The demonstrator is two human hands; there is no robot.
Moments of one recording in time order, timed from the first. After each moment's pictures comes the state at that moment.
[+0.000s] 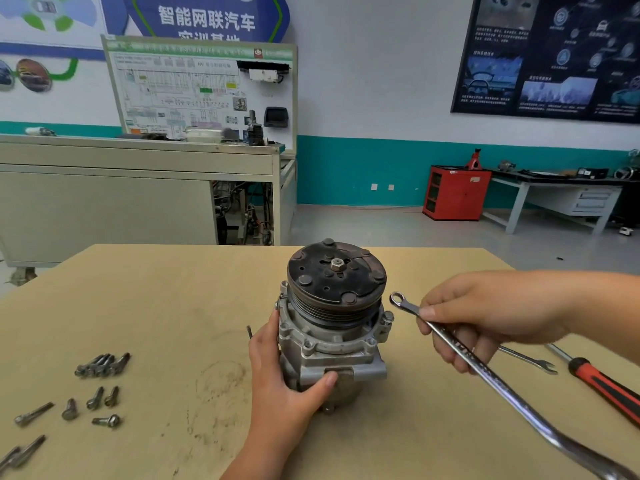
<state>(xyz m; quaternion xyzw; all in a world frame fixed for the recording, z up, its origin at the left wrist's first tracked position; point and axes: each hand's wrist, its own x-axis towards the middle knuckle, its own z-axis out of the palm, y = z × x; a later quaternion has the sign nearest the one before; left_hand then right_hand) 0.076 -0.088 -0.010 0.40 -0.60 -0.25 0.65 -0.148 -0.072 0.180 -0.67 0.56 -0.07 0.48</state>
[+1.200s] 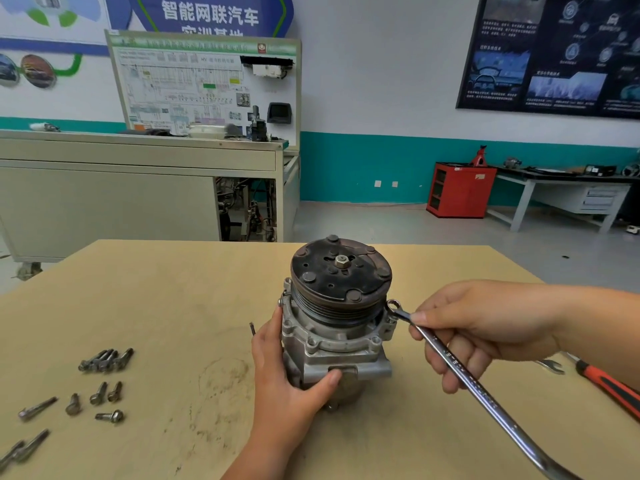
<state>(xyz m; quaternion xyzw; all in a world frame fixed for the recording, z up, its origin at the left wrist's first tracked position) 0.076 -0.090 -0.015 0.40 -0.60 -0.26 0.65 -0.139 -0.070 0.168 -0.62 0.54 -0.10 0.56</state>
